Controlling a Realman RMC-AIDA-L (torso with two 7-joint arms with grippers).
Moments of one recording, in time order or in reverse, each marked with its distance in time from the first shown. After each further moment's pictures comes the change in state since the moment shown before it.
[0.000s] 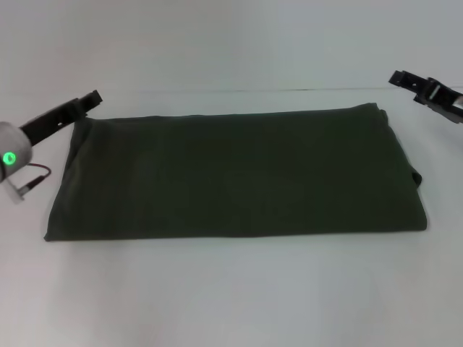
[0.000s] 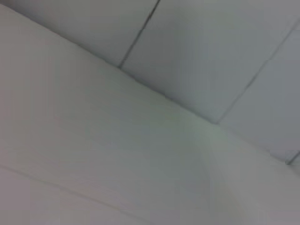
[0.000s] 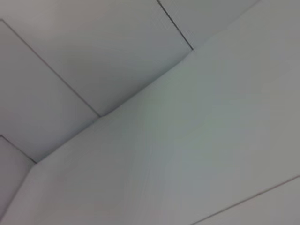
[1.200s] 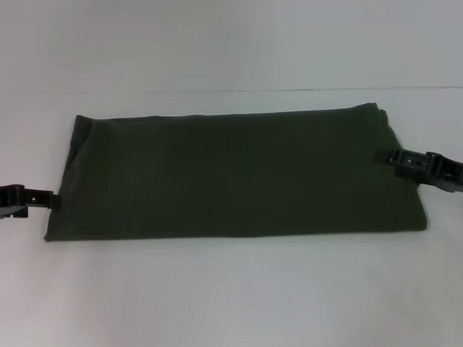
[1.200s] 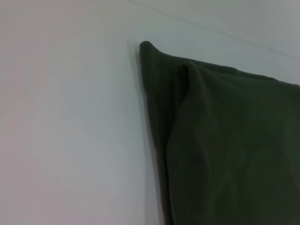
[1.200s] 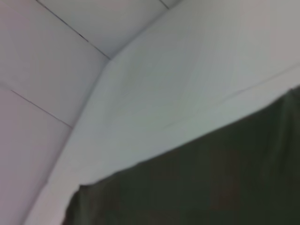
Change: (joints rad) left arm -0.003 0.148 -0.143 0.291 0.871 0.681 -0.545; right arm -0.153 -0.086 -0.151 -0.003 -0.060 -0.431 0.102
